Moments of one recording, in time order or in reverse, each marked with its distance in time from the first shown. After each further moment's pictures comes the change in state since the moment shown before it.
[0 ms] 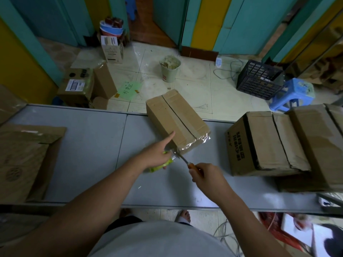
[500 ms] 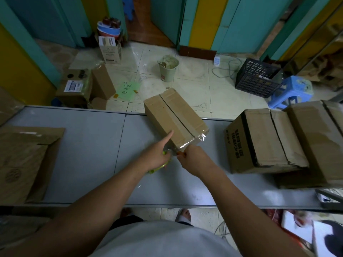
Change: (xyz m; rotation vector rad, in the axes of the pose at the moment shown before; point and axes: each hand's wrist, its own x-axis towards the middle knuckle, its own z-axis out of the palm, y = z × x) left_hand -0.006 0.000 0.012 0.057 0.141 -0.019; right_hand 0.052 -0.045 0.002 -0.154 -0.086 -0.012
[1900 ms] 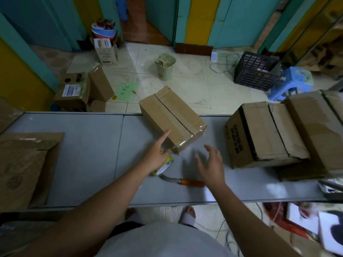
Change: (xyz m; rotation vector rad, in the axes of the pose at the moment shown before) left_hand 0.014 -0.019 0.020 -0.148 0.113 -0.004; right_hand -0.004 0.103 0.066 0.333 0.475 0.098
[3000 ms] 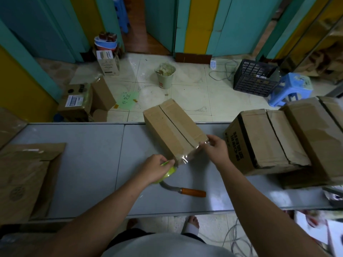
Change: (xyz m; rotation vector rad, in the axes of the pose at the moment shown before) left_hand -0.013 0.005 -0.004 0.116 -0.017 -0.143; right_hand 0.091 -0.029 -0.027 0.340 -0.049 0.087
